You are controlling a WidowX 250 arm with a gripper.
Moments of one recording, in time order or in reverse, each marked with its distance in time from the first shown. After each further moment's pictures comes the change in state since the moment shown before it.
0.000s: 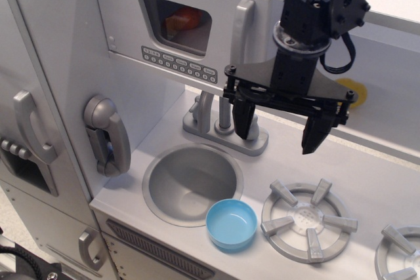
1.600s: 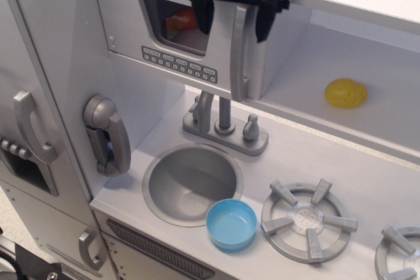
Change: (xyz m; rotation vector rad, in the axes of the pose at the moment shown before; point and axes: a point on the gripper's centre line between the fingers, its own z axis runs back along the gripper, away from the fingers) arm 0.102 0.060 0.023 -0.031 -0.123 0.022
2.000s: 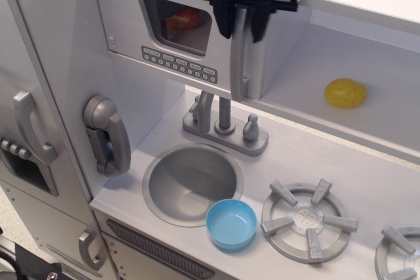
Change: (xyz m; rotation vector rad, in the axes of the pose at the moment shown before) arm 0.001 -0.002 0.000 -0.045 0.007 -0.018
